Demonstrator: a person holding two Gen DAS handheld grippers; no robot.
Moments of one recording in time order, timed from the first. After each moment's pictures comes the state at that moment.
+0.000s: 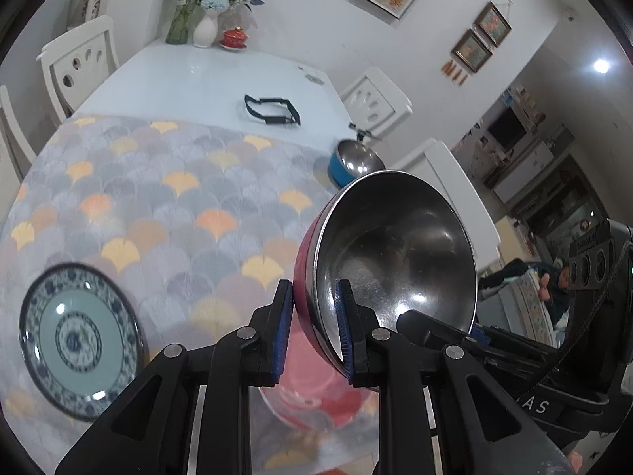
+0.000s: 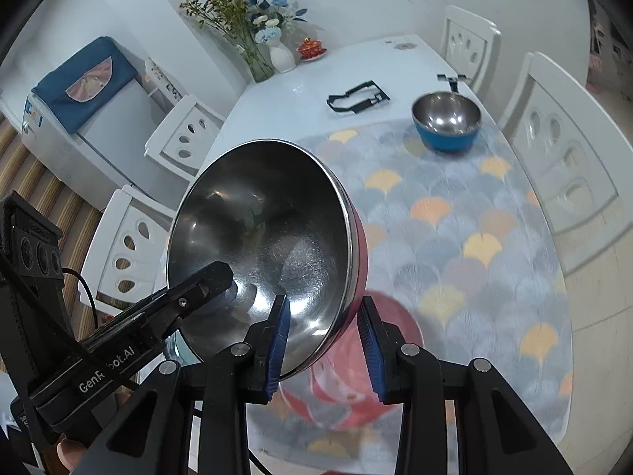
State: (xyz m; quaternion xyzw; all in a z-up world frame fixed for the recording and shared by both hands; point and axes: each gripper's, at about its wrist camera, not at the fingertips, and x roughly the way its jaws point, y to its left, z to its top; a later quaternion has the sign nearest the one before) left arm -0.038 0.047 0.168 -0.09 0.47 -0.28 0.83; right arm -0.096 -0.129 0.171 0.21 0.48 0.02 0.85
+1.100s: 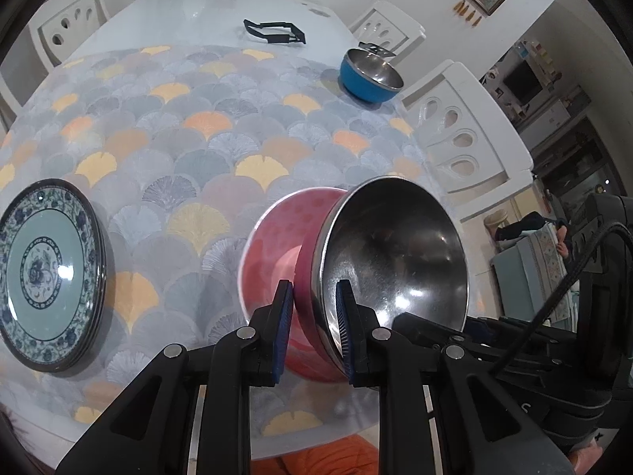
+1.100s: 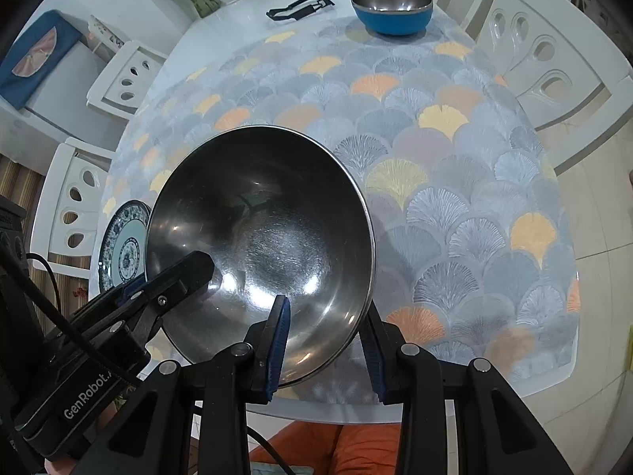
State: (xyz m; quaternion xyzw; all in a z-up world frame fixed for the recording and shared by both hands) left arm -0.072 0.023 0.092 -0.04 0.54 -0.27 0.79; right arm -0.127 -0.132 0.085 0.20 0.59 -0.02 0.78
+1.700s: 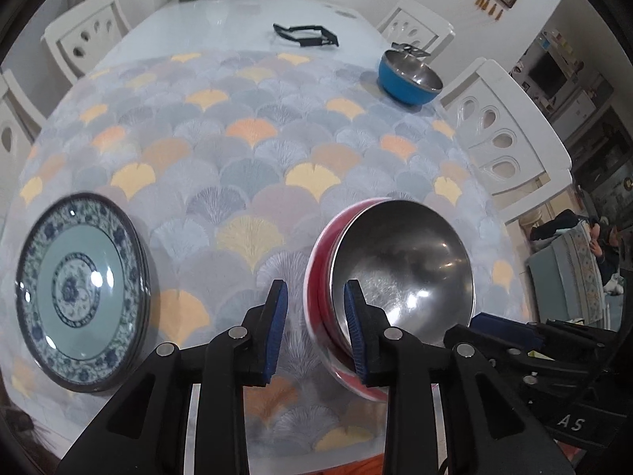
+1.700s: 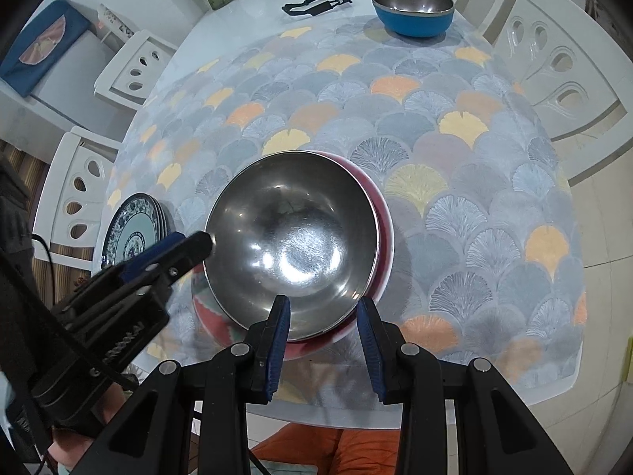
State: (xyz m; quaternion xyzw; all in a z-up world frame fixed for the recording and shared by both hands) left arm -0.055 0.037 0.079 0.00 0.54 -0.22 0.81; right arm -0.119 -0.120 0.087 0.19 0.60 -0.01 0.78
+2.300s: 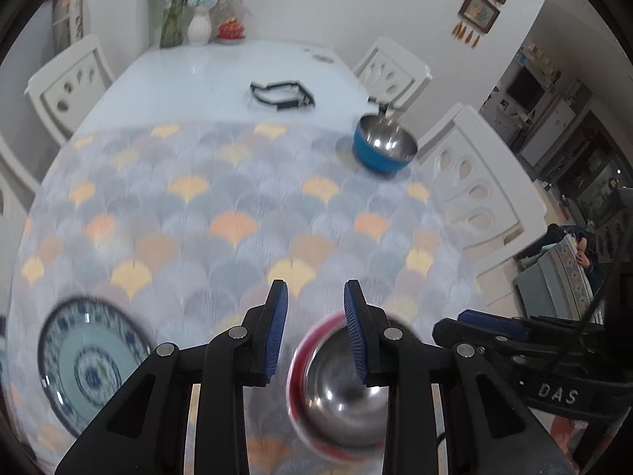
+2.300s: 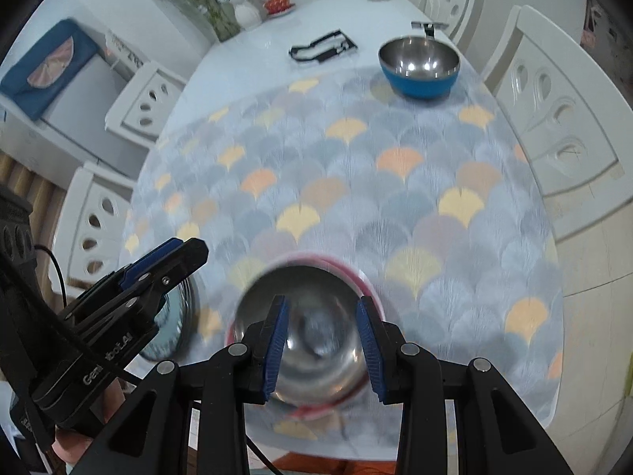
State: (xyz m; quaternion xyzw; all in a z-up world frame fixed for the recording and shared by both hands) left arm -0.003 0.016 0.150 0.00 0.48 -0.26 0.84; right arm -0.065 -0.153 0.142 0.21 0.55 -0.01 0.81
